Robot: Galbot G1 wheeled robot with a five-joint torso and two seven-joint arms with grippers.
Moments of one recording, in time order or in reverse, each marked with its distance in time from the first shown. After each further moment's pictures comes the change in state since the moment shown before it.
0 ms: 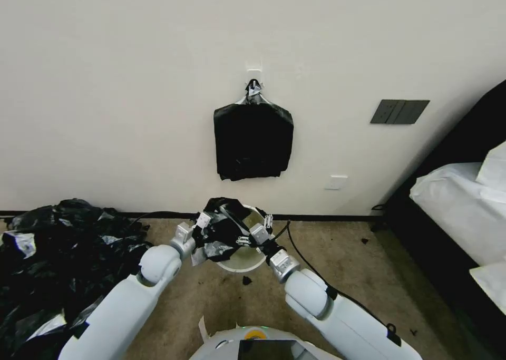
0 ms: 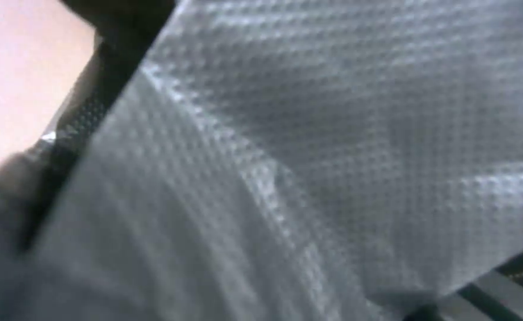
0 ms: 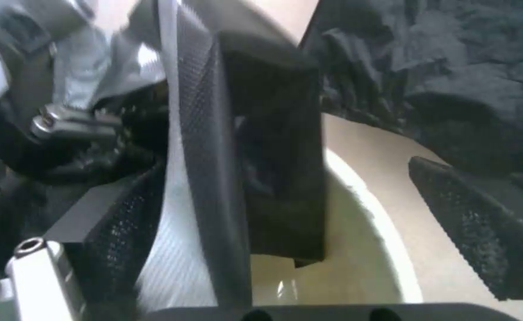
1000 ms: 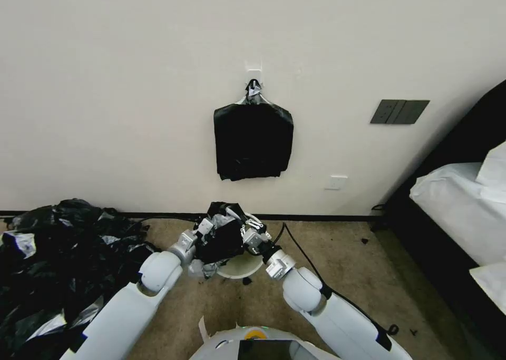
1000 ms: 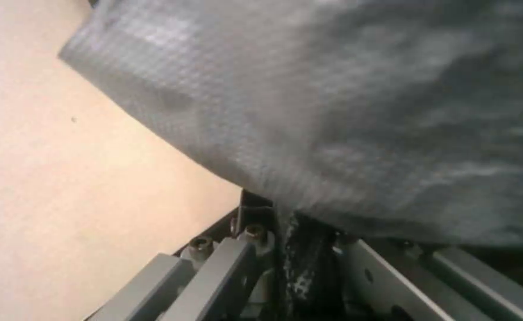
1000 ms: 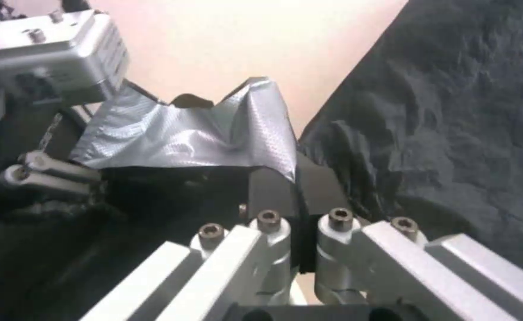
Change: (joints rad) left arm 0.047 -0.005 -0.006 -0.034 0.127 0.056 0.012; right arm -0.023 0.049 0.048 -0.084 -0.304 0.229 -0.117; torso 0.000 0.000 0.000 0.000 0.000
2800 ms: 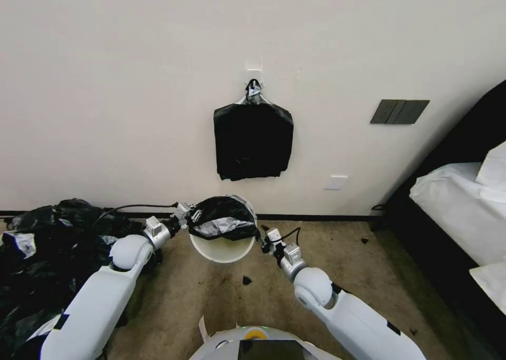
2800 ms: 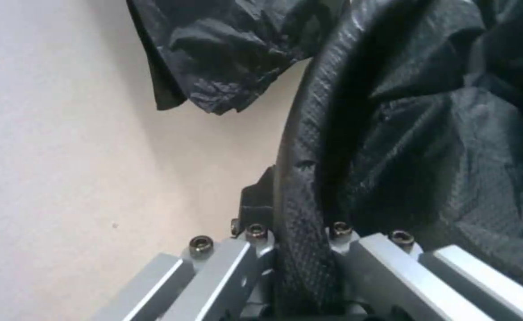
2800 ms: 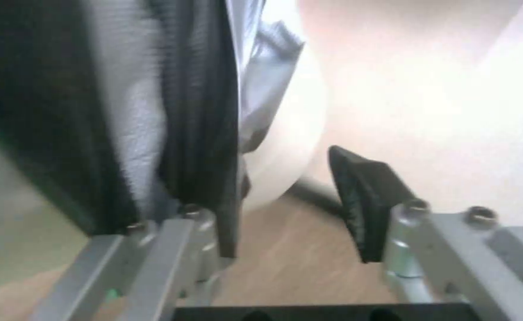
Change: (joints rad) left arm -0.080 0.003 -0.237 0.233 -0.162 -0.401 0.425; right arm -0.015 -0.089 0.062 -0.062 0.588 -0.187 0.116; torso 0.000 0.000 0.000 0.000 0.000
